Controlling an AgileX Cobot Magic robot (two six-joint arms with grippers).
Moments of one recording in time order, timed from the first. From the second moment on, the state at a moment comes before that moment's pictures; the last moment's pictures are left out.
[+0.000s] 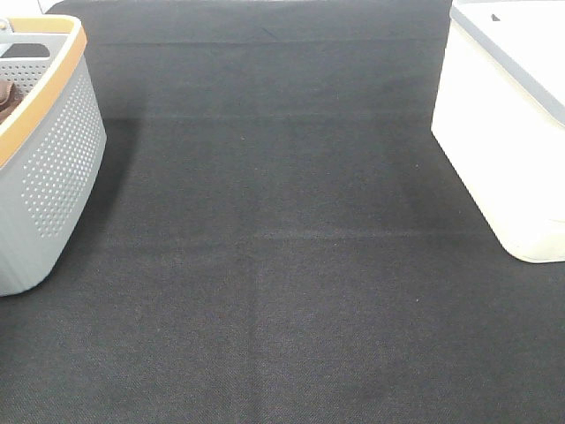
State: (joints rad) left arm 0.30 1.97 -1.69 -0.09 0.87 -0.05; right arm 0.03 -0.01 -0.50 0.18 1.07 -0.16
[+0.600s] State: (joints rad) left arm 0.30 1.61 -1.70 -0.37 0.86 0.04; right arm 0.03 -0.01 -0.50 0.29 1.05 -0.16
